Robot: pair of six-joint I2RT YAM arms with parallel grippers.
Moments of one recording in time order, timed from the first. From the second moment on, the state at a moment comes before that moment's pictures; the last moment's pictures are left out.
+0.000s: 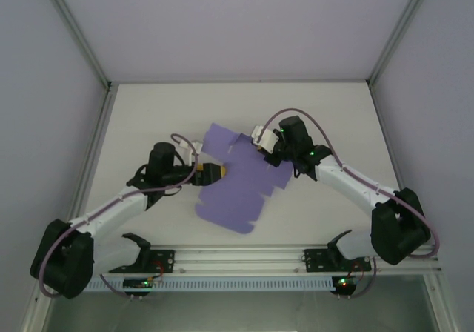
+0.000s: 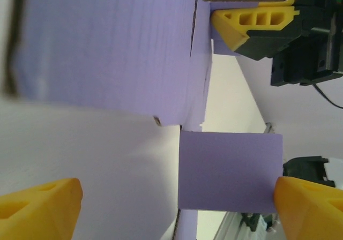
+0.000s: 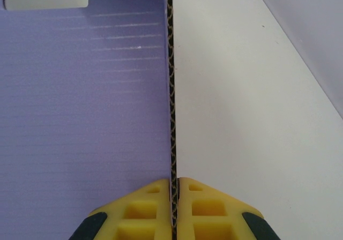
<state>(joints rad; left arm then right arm) -0.49 1.10 0.53 0.07 0.65 -0.61 0.55 1.36 0.92 -0.20 -0.18 -0.62</state>
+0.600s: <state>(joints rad) -0.30 1.01 0.52 -0.18 0.50 -0.59 0.53 1.36 0.92 -0.22 -0.20 -0.62</state>
